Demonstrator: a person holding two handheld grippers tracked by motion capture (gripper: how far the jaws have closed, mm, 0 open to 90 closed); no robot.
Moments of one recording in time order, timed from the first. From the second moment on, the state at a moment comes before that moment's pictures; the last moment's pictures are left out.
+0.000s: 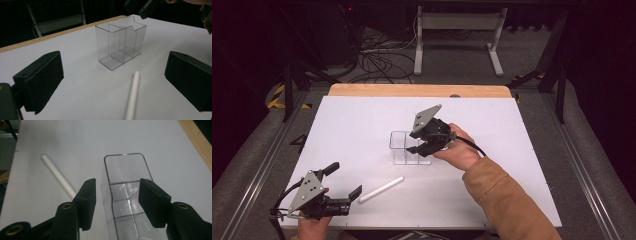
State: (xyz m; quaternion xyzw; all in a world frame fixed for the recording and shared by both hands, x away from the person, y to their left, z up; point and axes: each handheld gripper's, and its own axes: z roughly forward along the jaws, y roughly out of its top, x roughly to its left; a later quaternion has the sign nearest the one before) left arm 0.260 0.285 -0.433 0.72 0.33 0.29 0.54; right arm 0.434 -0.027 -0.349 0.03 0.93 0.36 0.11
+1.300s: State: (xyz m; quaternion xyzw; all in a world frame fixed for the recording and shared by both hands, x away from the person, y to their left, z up) left arm 0.271 0.273 -0.416 0.74 0.31 0.25 0.54; right arm 0.348 -0.164 -0.375 0.17 0.79 0.56 0.19
